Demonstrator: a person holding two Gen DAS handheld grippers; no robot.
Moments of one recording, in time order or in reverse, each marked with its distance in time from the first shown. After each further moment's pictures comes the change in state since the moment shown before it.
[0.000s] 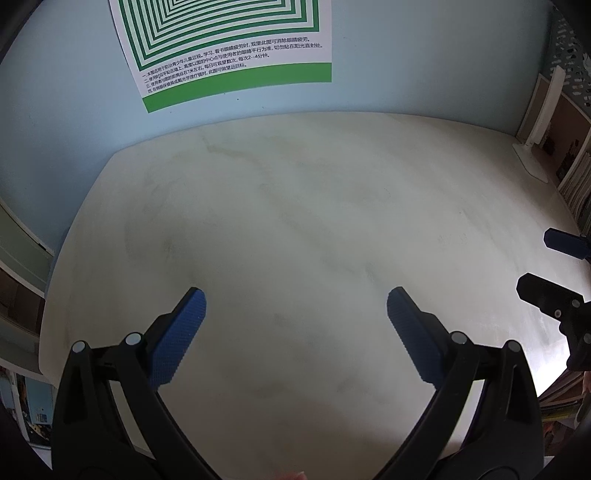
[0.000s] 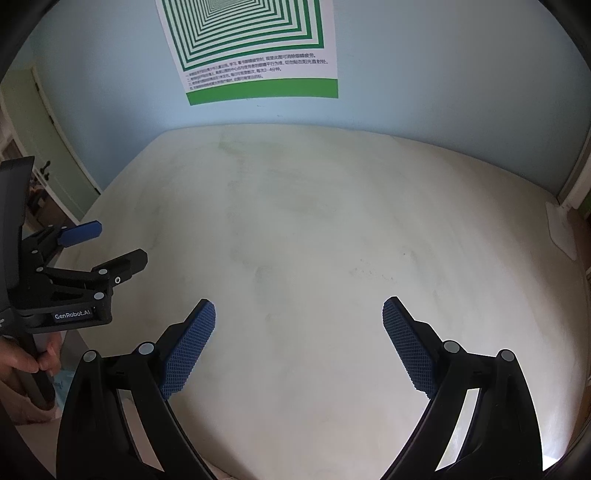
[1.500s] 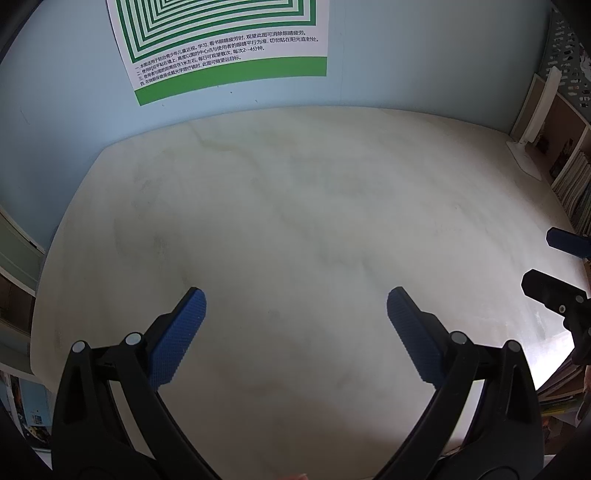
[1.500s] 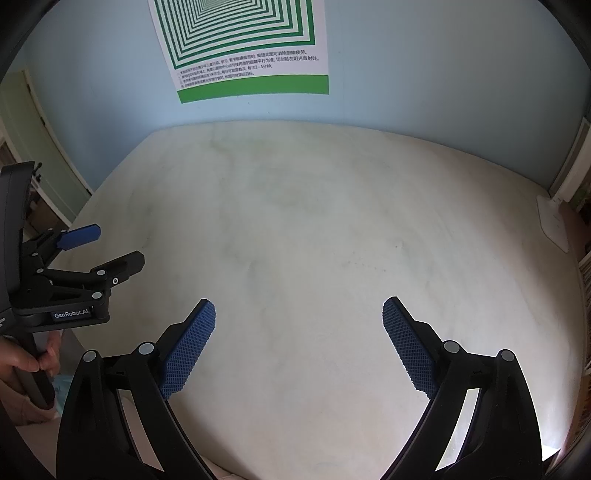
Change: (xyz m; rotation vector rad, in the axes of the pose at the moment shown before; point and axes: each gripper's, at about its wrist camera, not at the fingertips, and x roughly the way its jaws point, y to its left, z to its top) left arm 0.011 0.003 0.008 0.005 0.018 -0.046; right arm 0.001 0.001 0.002 0.025 0.014 -0.040
